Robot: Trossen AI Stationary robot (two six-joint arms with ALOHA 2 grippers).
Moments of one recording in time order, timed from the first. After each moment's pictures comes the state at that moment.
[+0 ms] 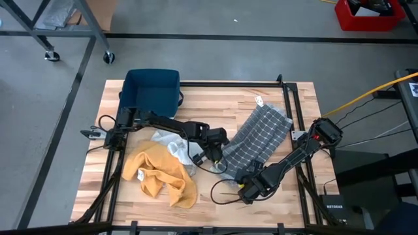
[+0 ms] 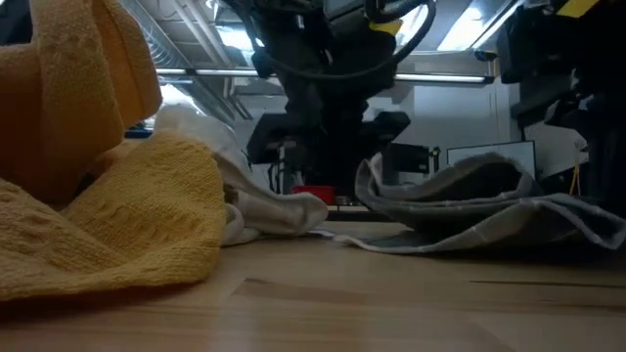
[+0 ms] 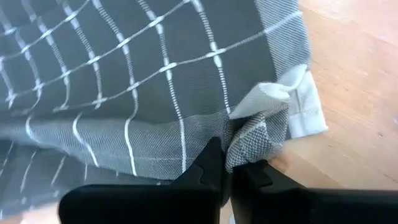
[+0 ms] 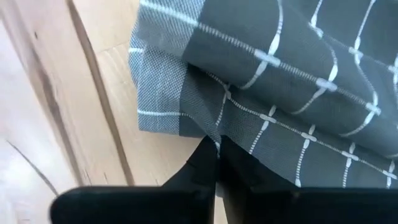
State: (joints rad) left arm -0.01 2.06 1.49 -0.45 0.23 0.90; right arm 0.66 1.80 1.13 -0.75 0.19 1.00
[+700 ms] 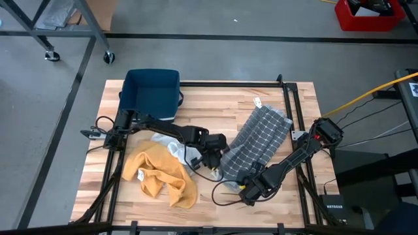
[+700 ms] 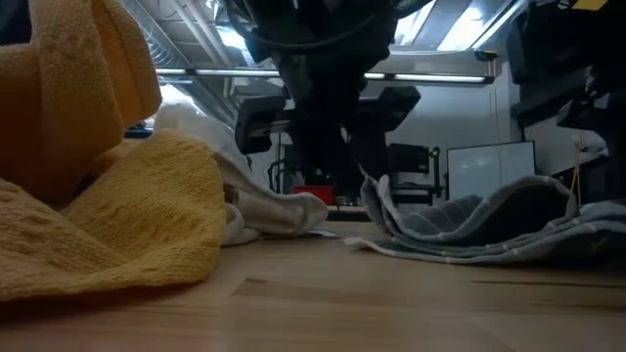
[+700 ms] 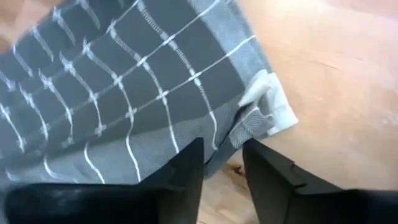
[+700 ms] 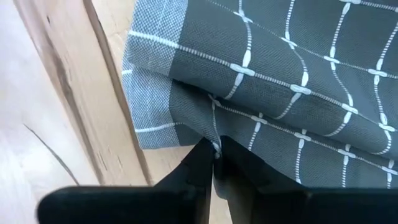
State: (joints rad) left arm -0.08 2.04 1.49 -0.46 0.24 1.01; right arm 0.66 1.79 1.13 -0.75 0.16 1.02
